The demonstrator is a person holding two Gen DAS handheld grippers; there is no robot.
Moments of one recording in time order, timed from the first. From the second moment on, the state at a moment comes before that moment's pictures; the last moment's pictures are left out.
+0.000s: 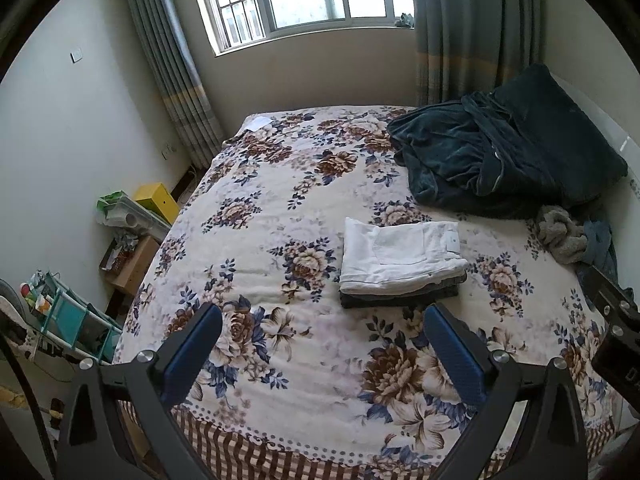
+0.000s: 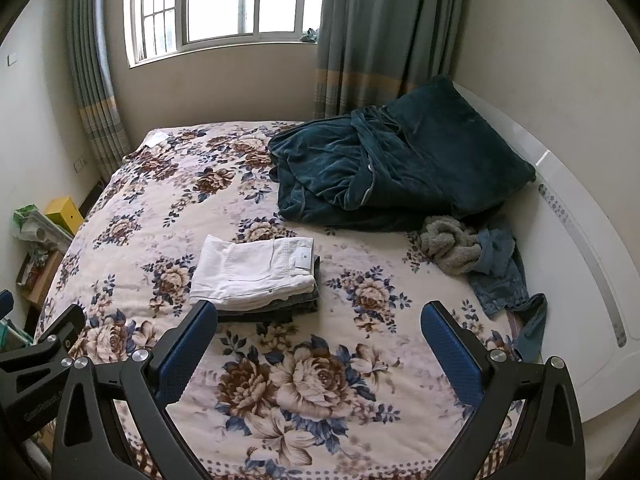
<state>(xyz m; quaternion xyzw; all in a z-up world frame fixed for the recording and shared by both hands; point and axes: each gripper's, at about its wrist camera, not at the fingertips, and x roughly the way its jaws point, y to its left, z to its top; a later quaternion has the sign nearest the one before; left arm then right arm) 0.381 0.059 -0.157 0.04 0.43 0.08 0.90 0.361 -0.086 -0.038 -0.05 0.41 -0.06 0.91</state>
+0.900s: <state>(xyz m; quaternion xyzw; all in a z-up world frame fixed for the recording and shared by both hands) 0.379 0.053 -0.141 0.03 0.41 0.08 0.91 0.359 -0.084 -0.041 -0.04 0.41 -0.05 0.91</state>
